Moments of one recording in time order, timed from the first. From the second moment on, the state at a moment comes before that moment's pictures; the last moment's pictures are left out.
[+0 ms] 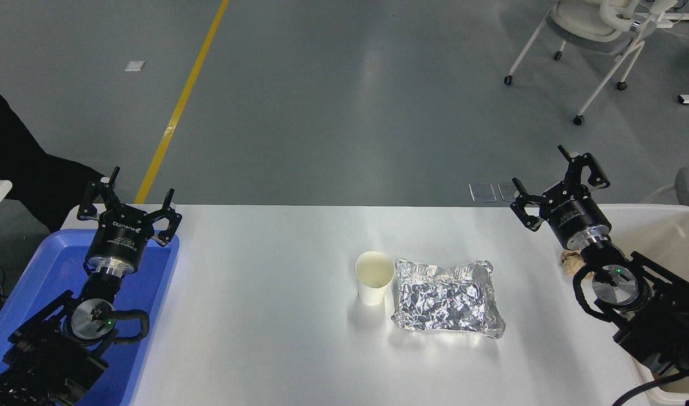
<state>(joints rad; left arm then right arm) -0.53 0.26 -0.96 -0.46 -0.10 -0.70 -0.39 0.64 -0.35 0.60 0.52 0.19 0.49 0.35</state>
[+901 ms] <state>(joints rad) -0.53 0.26 -0.96 -0.46 -0.10 -0.70 -0.39 0.80 -0.39 0.41 0.58 0.13 0.45 0.34</state>
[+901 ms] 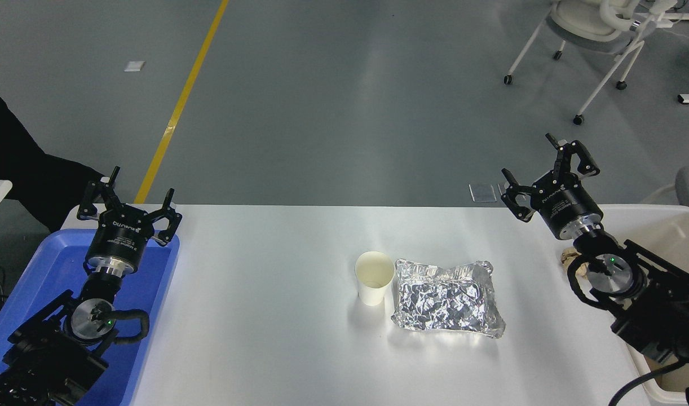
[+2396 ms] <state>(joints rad) -0.53 0.26 -0.96 -0.46 -0.10 -0.69 -0.39 2.04 -0.54 -1.14 1.48 -0.16 0.46 0.35</state>
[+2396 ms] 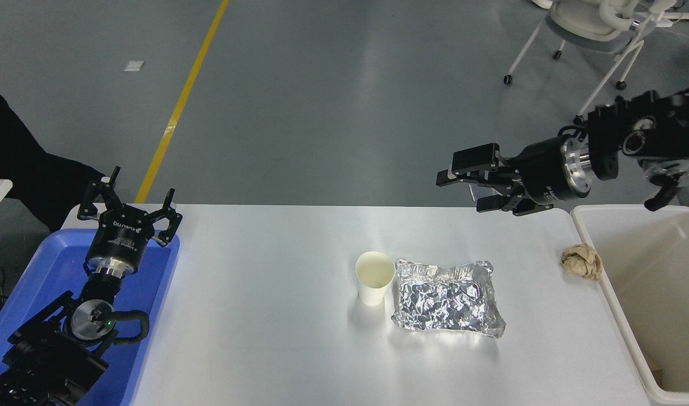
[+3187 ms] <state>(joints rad) -0.53 0.26 -0.96 -0.46 -0.10 -0.69 -0.39 2.40 -0.40 -1.36 1.62 -0.07 0.76 0.34</state>
